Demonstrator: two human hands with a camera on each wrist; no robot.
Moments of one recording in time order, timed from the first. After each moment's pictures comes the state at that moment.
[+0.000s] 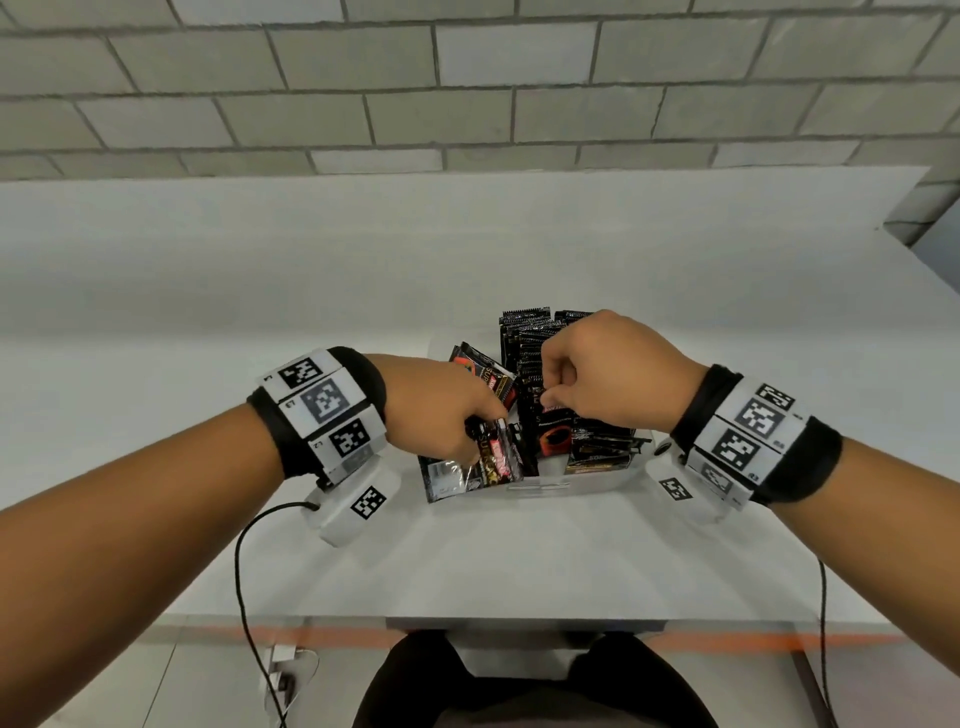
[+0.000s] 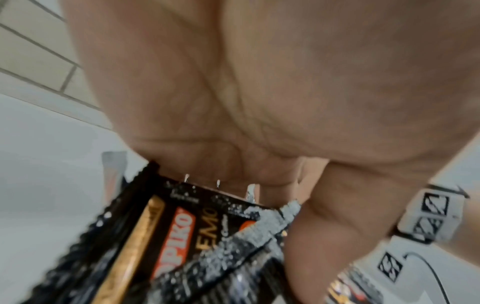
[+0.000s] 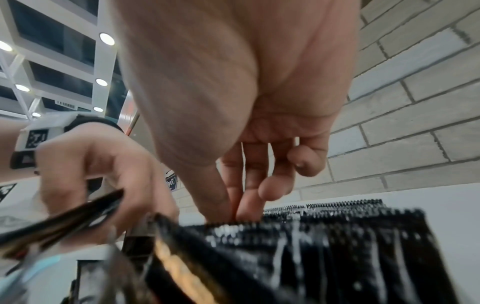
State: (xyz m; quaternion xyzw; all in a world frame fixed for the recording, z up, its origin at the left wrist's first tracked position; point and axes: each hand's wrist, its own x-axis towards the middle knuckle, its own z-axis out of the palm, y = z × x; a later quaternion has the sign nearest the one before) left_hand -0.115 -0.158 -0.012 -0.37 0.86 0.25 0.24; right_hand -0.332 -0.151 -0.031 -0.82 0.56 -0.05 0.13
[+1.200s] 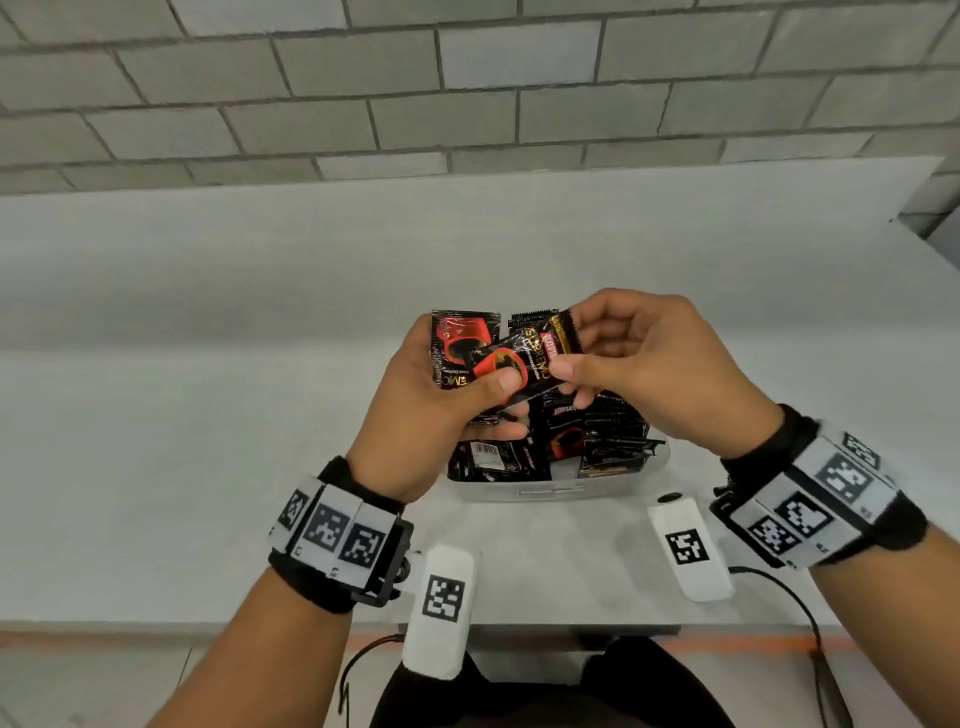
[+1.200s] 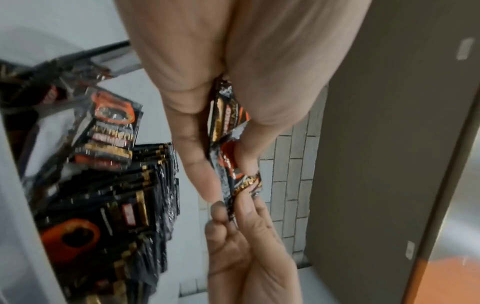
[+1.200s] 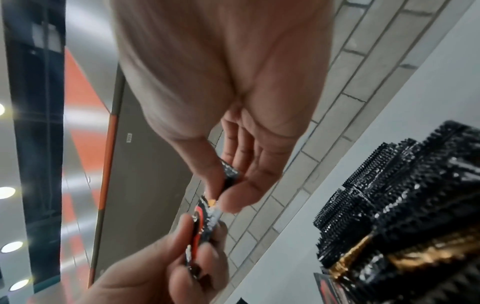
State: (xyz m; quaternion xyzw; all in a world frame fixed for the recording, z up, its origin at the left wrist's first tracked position) left_hand -0.120 -0.105 -0.029 -0.43 0.48 0.60 -0.48; right_hand -0.334 -0.119 -0.019 -0.61 0.46 -0.45 0.46
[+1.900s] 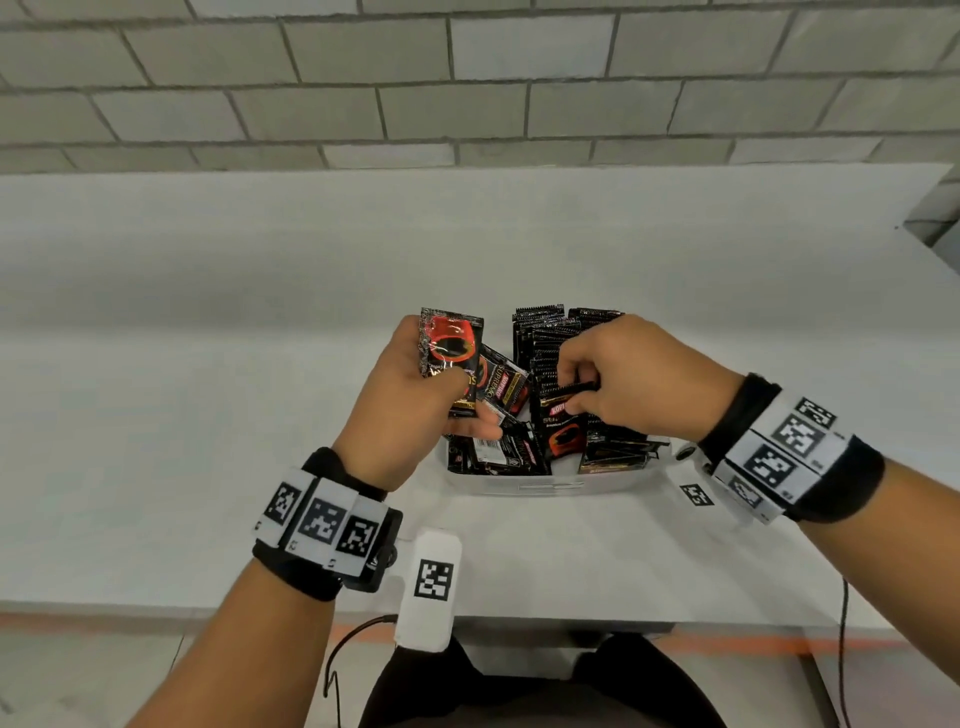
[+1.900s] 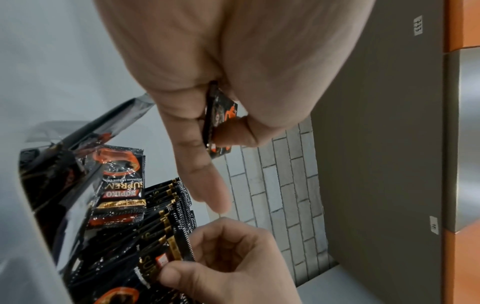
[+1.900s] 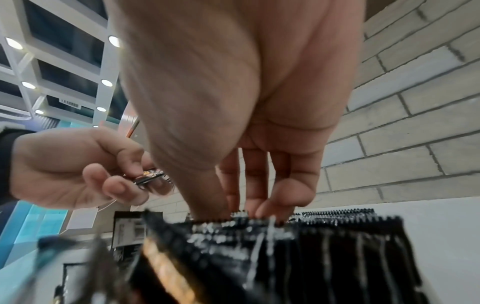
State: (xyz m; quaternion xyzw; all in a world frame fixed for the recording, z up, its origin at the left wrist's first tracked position) left_hand -0.107 -0.111 -0.035 -0.49 0.49 0.57 -0.45; right_hand -0.338 -0.148 -0.035 -0.82 0.54 -0.06 0.15
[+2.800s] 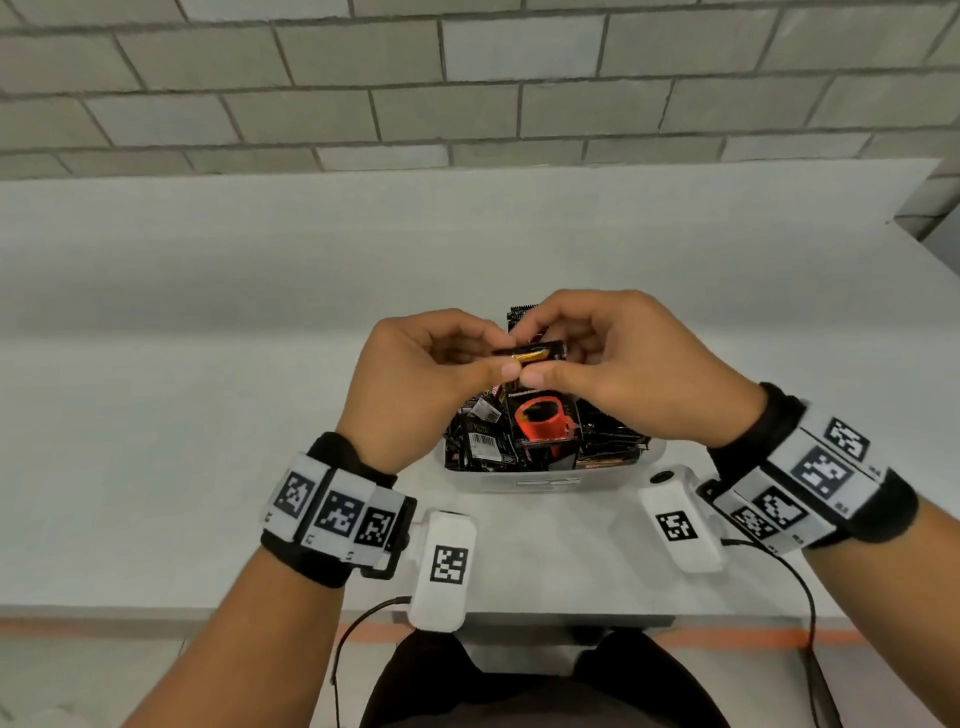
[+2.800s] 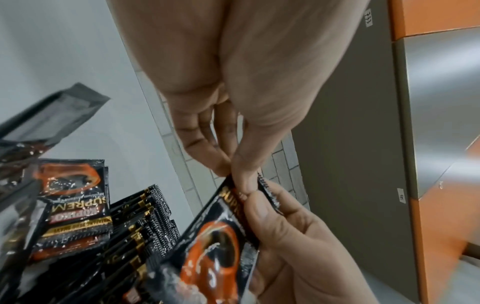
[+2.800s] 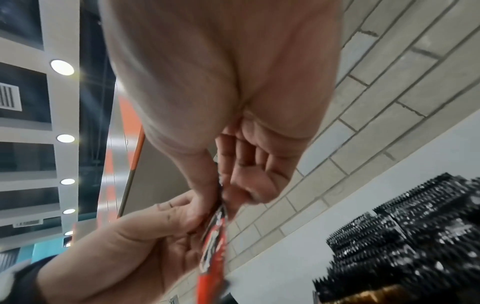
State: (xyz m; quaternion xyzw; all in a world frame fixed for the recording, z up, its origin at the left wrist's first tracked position) left_hand -0.113 -0.112 -0.023 -0.44 0.61 0.46 -0.47; right_hand -0.320 -0.115 -0.002 -0.74 0.47 -0.32 0.36
